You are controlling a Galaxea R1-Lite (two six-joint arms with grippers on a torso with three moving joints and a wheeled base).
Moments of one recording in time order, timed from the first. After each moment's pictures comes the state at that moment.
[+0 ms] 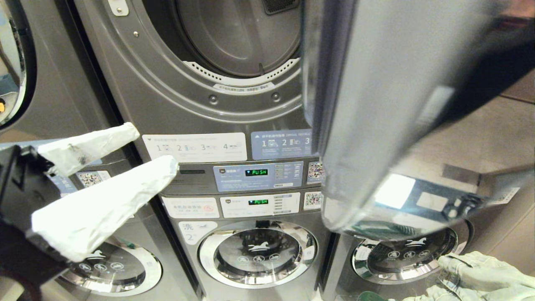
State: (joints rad) left arm -0.83 1.00 -0.62 -0.57 0.04 0.04; right arm 0.05 0.71 0.00 -0.38 -0.23 -0.26
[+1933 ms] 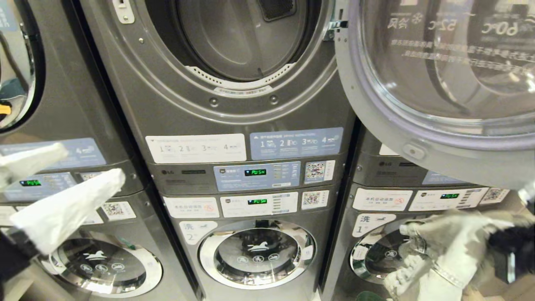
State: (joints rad) left arm -0.79 0.86 -0.67 -0.23 0.38 0.12; right arm 0.15 1.10 -0.44 -0.41 0.03 -0.28
